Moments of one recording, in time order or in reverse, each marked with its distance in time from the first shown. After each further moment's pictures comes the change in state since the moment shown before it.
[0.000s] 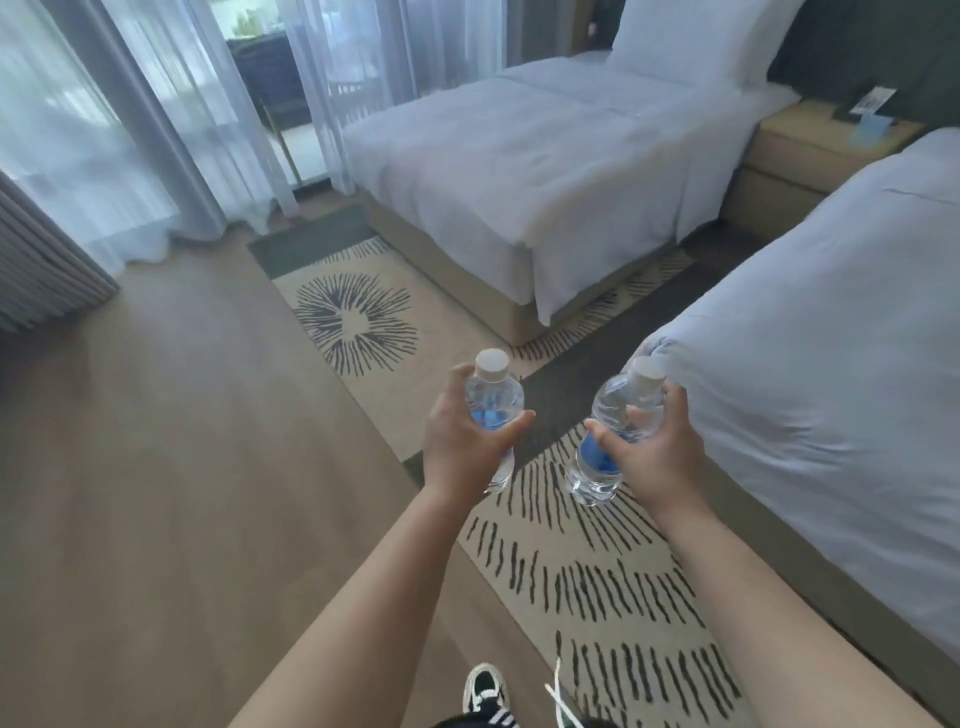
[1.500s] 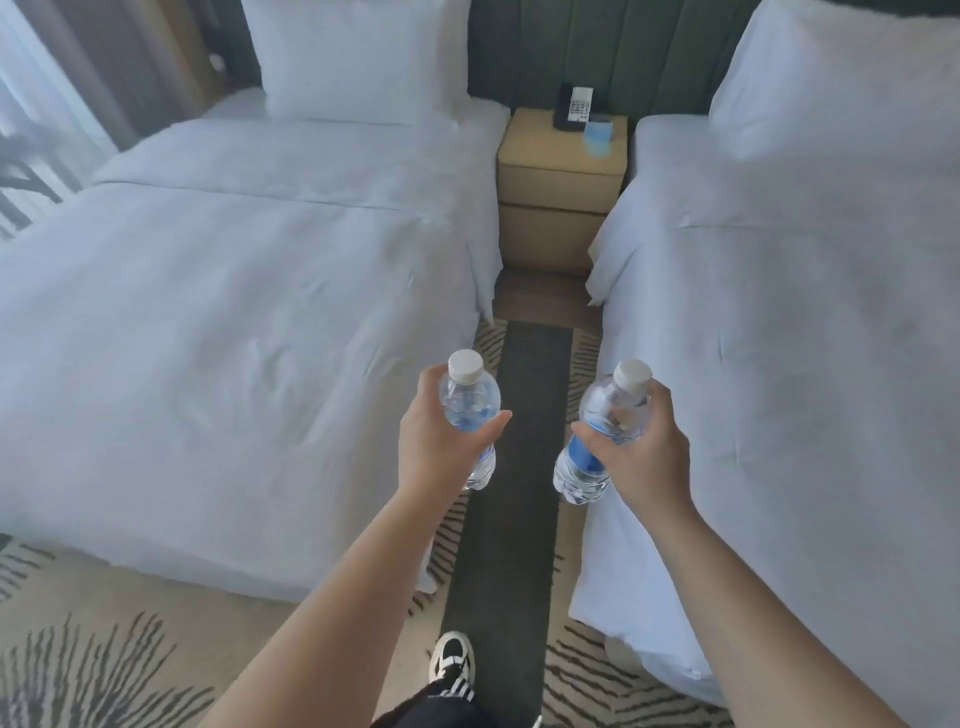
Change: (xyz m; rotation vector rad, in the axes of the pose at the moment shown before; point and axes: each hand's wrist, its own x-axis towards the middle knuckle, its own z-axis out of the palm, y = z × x) left_hand 0.820 0.074 0.446 -0.047 -0.545 0.279; right_hand 0.784 0.115 0.060 -0.214 0.616 0.353
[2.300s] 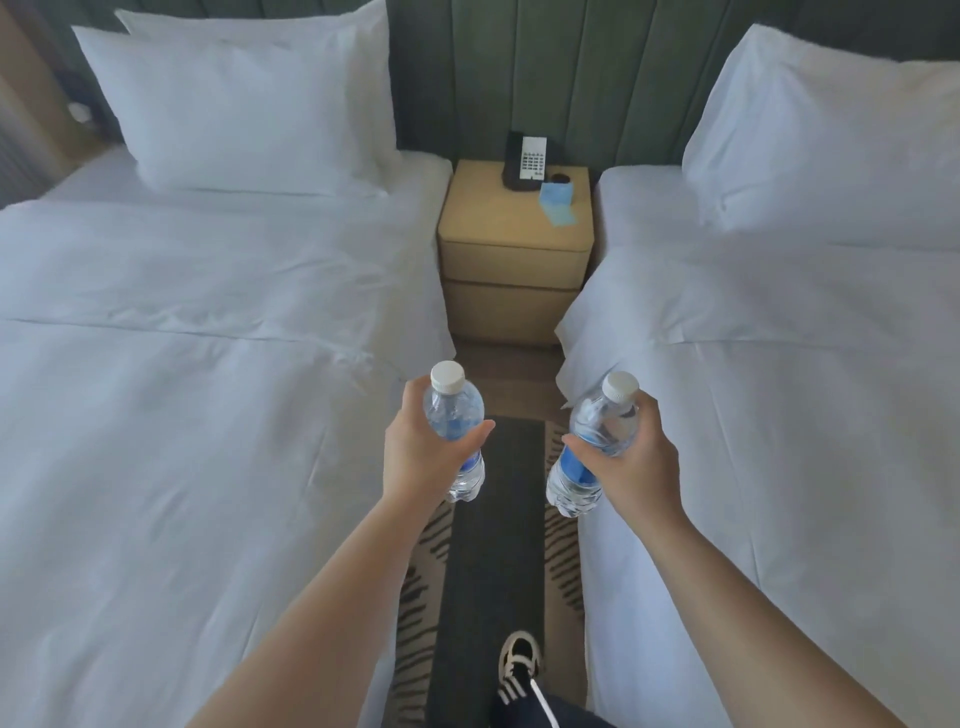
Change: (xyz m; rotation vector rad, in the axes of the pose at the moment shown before) left_hand 0.442 0.027 0.212 0.002 -0.122 0.007; right_hand 0.458 0.044 0.095 -0.027 0.021 0.054
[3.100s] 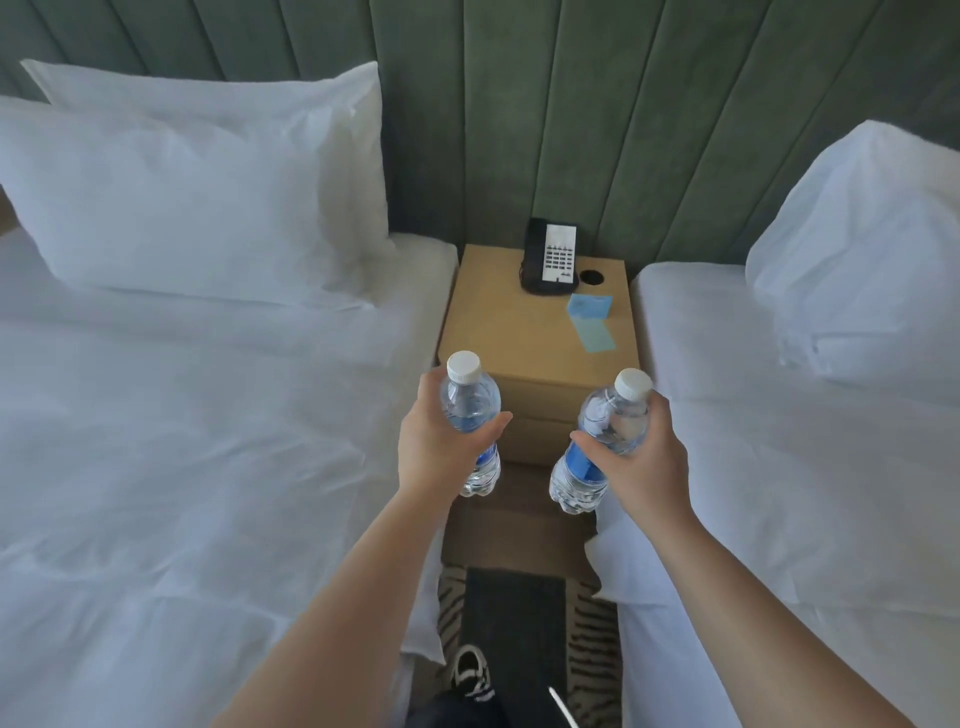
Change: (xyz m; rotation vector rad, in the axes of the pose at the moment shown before) left_hand 0.493 0.026 0.098 -0.091 0.004 -0.035; right_hand 0.475 -0.044 0.165 0.078 0.018 0.020
